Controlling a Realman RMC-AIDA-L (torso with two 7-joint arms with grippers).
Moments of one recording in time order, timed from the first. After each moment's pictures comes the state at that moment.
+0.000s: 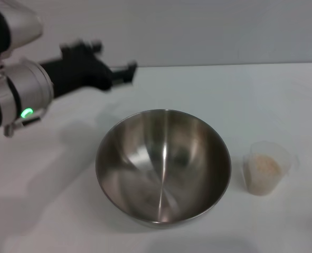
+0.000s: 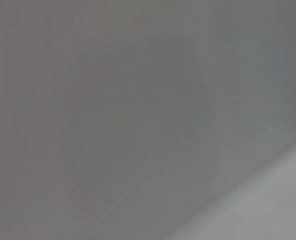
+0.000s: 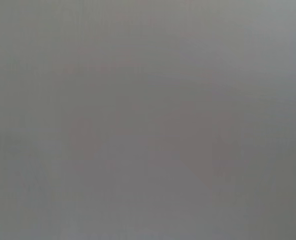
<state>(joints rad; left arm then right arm) -0.21 -2.07 -1.53 -1.63 2.18 -0.73 0.78 0.01 2.09 0.29 0.24 -1.66 -1.75 -0.04</state>
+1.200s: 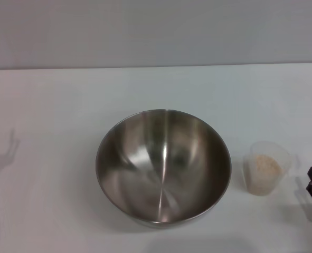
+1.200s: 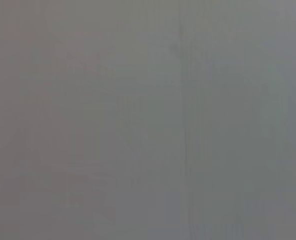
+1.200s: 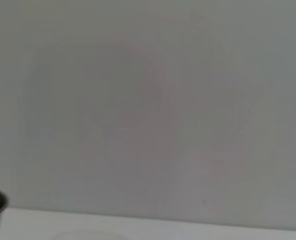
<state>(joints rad) -0.18 -2.07 -1.02 -0.43 2.32 1.43 0.07 0.11 2.09 0.07 0.23 -1.67 -1.48 -0.04</state>
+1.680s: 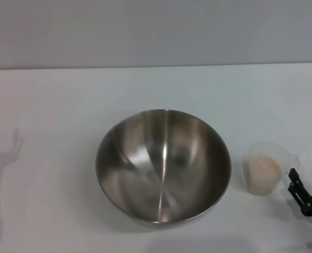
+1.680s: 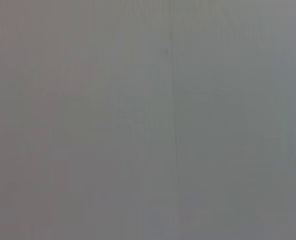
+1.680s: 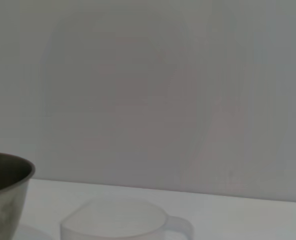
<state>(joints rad) -0.19 -2.07 -1.01 -0.43 2.32 1.43 0.08 0.16 2.09 0.05 0.25 -1.67 -1.37 -0.04</state>
